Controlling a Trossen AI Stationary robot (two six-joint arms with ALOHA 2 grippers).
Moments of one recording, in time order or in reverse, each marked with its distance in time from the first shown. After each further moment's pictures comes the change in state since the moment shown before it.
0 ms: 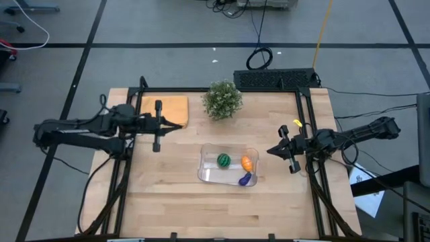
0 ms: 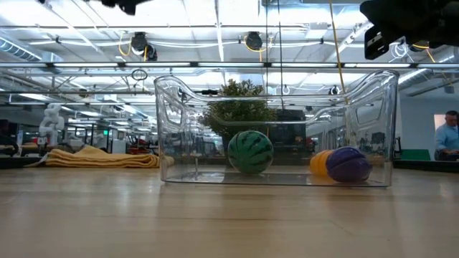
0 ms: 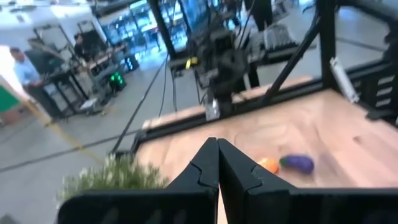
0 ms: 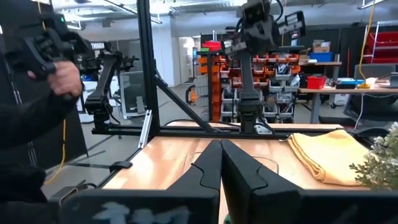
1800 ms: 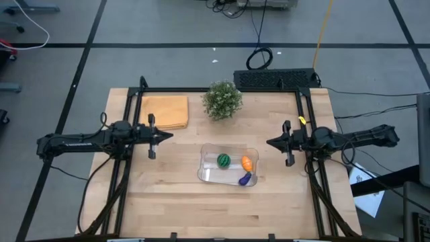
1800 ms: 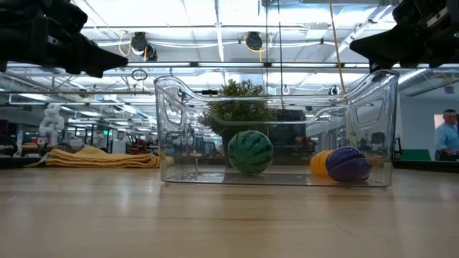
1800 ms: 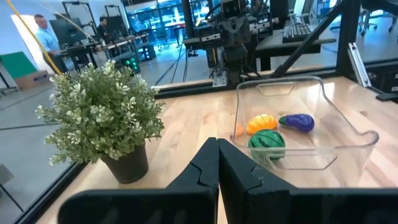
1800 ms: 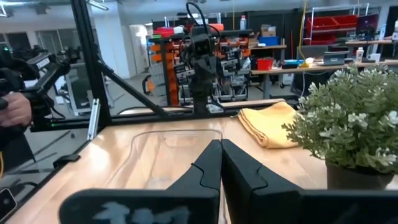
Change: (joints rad) left arm 0.056 -0.422 -0.582 0.182 -0.028 -0.156; right arm -0.102 -0.145 -0.061 -0.154 0.102 0.036
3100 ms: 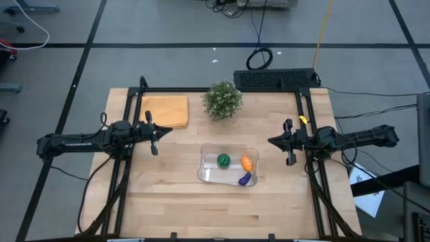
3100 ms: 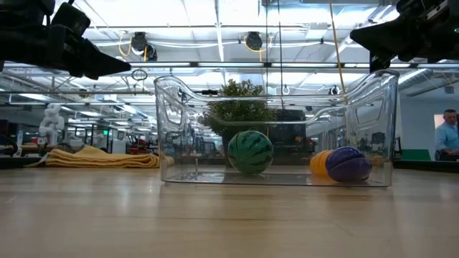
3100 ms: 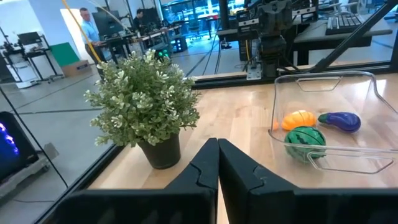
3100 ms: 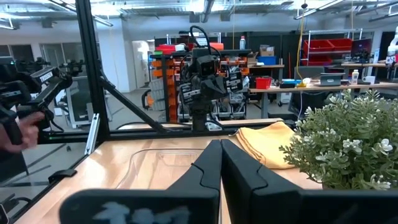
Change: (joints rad) left arm 0.000 0.000 0.000 -0.009 -0.152 -0.004; right arm -0.002 -0.007 -0.008 0.079 0.000 -0.043
